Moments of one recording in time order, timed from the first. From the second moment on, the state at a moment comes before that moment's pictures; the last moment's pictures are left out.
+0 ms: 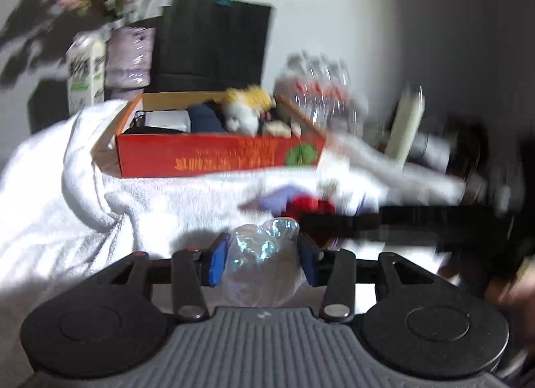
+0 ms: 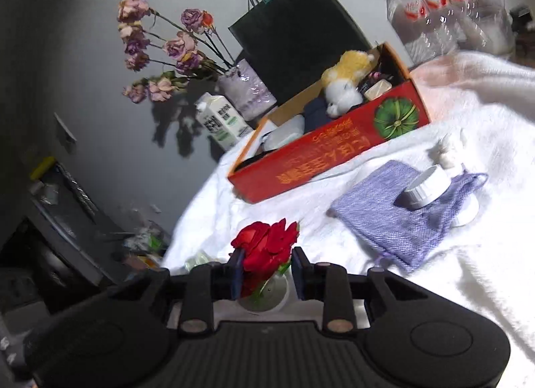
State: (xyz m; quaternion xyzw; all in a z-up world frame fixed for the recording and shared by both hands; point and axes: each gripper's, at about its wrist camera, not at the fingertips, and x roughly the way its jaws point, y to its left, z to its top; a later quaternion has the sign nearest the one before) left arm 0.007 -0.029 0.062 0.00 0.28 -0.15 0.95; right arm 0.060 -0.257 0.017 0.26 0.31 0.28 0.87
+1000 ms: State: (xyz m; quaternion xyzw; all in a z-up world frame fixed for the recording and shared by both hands) left arm 0.008 -0.019 0.069 -0.04 0.26 -0.12 0.96; right arm 0.006 -0.255 0.059 0.12 0.23 0.16 0.95
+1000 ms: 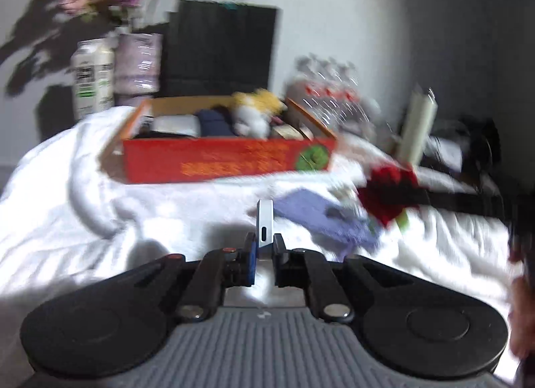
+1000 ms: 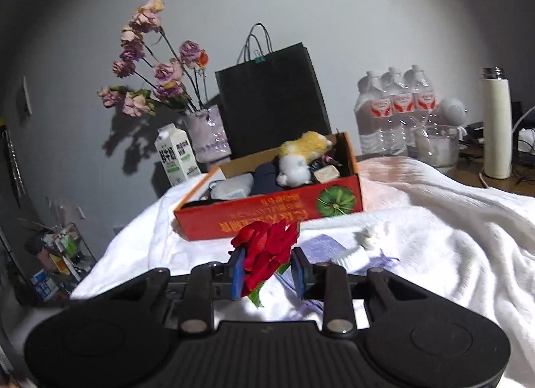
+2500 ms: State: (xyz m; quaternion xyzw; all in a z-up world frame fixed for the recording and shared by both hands) left arm 0.332 0.023 0.084 -0.06 0.49 -0.01 0.87; right arm 0.311 -0.211 0.084 0.05 0.42 0.16 0.89
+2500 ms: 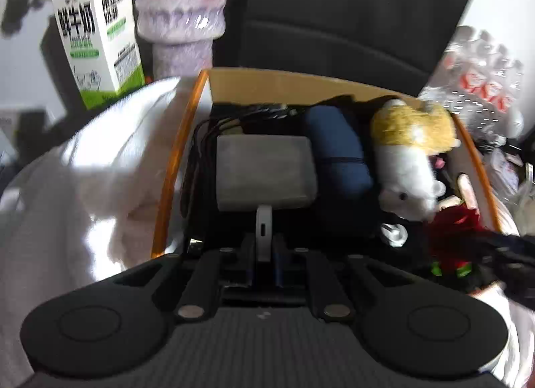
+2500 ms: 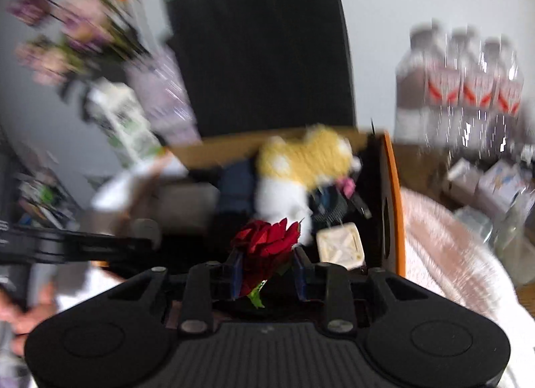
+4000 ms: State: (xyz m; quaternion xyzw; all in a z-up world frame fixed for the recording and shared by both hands) left arm 0.054 -0.006 0.150 0.05 0.32 -0.05 0.94; right arm 0.086 -0.236 0.109 -0.02 0.29 0.17 0.94
